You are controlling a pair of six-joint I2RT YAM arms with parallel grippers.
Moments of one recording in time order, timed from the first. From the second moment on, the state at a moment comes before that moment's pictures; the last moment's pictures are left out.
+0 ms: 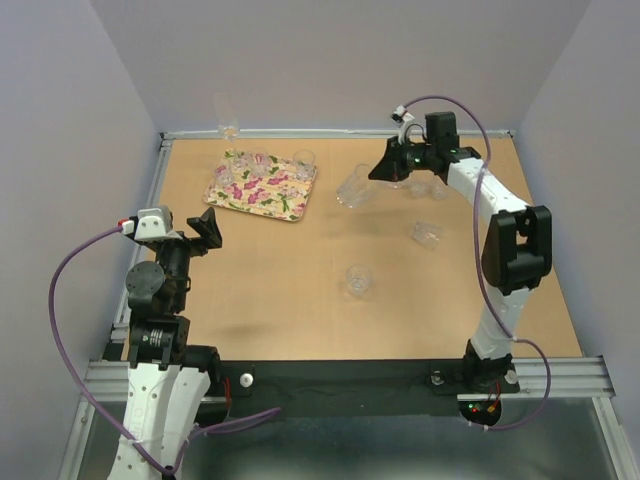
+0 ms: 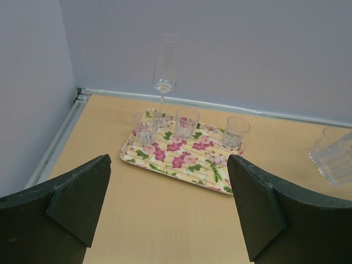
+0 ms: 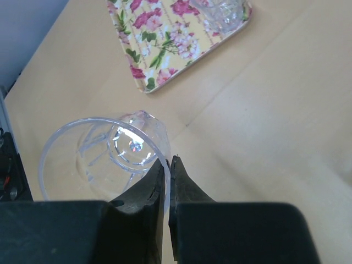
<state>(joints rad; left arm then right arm) -0.07 0.41 0.59 -0.06 -0.09 -0.16 0.17 1.92 1.61 -0.34 -0.85 0.01</state>
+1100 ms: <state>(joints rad) -0.07 0.44 0.59 -0.06 -0.11 -0.15 0.44 2.22 2.01 -0.36 -0.59 0.15</state>
